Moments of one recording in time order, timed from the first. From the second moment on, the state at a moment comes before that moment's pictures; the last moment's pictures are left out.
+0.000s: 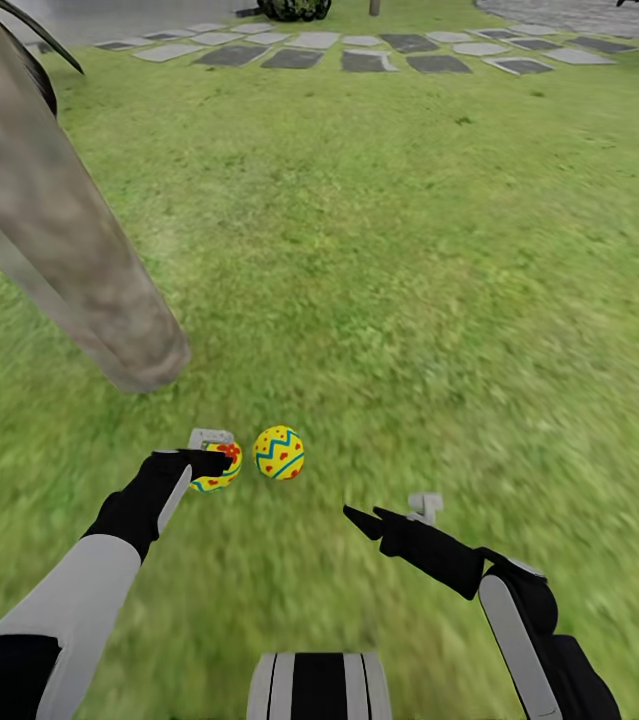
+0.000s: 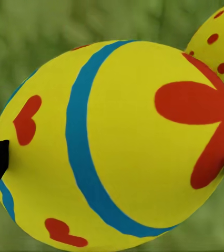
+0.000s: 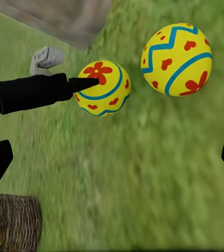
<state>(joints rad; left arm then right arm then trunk) -0.88 0.05 -0.06 -0.72 -0.01 0.56 -0.05 -0.25 0.00 0.04 -1.59 -0.52 0.72 0.48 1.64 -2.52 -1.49</state>
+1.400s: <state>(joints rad) -0.88 0.05 -0.06 -0.72 -0.01 0.56 -0.05 -0.24 0.00 0.04 -1.59 -0.52 0.71 0.48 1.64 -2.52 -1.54</state>
